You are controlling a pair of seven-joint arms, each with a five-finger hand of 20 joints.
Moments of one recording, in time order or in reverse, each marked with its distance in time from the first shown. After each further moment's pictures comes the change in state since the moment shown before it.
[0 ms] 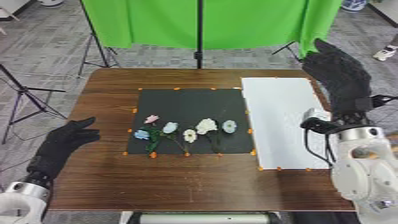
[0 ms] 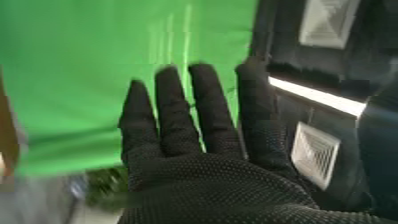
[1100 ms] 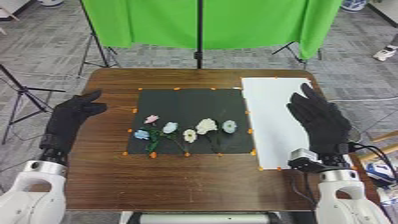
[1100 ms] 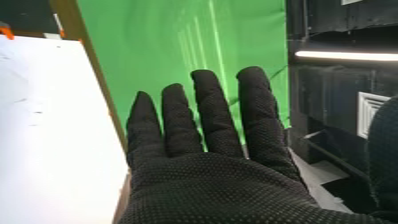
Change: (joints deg) left arm -10.9 5.3 10.6 1.2 -0.3 9.4 9.3; right arm -11.2 -11.7 1.3 3.5 0.4 -10.4 -3.6
